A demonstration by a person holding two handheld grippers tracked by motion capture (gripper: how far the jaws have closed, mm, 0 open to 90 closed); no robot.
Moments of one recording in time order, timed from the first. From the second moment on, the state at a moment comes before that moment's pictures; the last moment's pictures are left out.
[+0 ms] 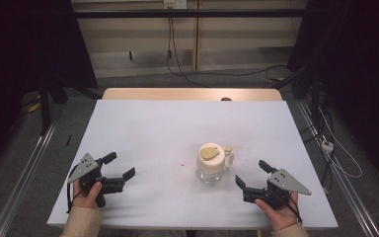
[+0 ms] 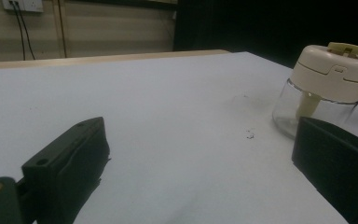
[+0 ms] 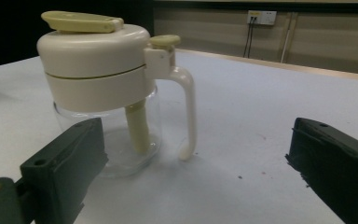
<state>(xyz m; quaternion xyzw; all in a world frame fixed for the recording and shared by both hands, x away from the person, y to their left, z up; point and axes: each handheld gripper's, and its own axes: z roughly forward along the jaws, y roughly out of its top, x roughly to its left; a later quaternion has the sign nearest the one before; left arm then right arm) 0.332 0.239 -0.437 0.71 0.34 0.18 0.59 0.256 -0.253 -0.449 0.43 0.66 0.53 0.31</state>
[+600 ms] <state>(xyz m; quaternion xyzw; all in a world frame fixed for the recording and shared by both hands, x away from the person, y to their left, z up) 0.328 0.244 -0.438 0.71 0.34 0.18 0.59 0.270 -0.220 -0.447 0.42 0.68 0.53 0.30</state>
